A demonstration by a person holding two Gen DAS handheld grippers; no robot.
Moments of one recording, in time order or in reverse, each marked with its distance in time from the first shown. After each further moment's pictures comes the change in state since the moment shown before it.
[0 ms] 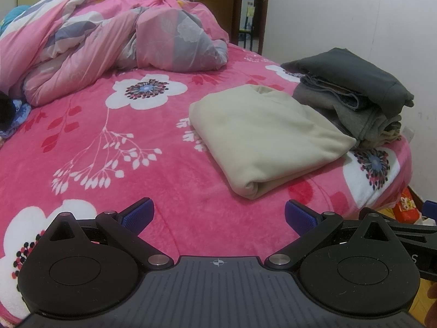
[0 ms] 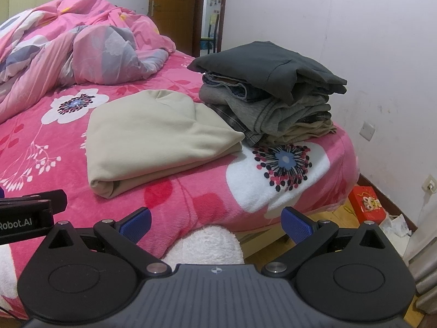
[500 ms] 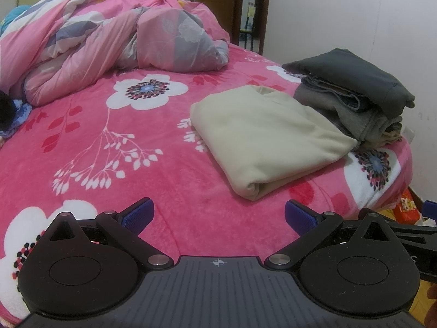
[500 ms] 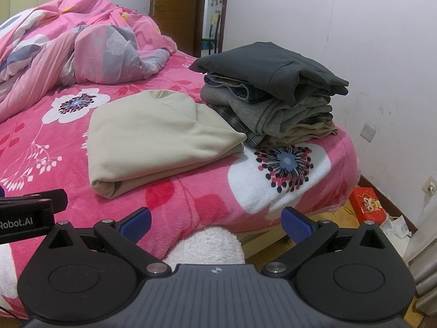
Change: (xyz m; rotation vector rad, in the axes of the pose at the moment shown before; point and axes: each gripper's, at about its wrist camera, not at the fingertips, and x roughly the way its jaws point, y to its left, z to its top) left arm -0.001 0.002 0.000 -0.001 -0.001 0.001; right arm 0.000 0.002 0.001 -0.005 0.000 0.002
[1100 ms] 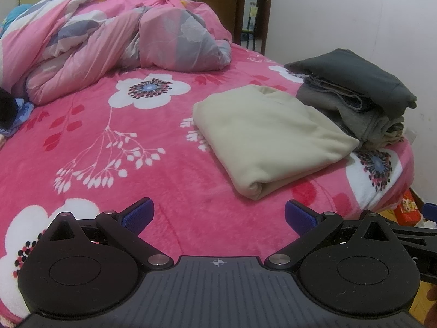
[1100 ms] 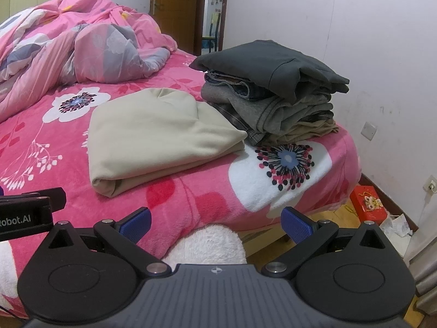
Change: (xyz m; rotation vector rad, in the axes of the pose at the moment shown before) left arm 0.000 0.004 -0.001 -0.003 0.001 0.004; right arm 0.000 -0.001 -0.002 0.004 0.006 0.003
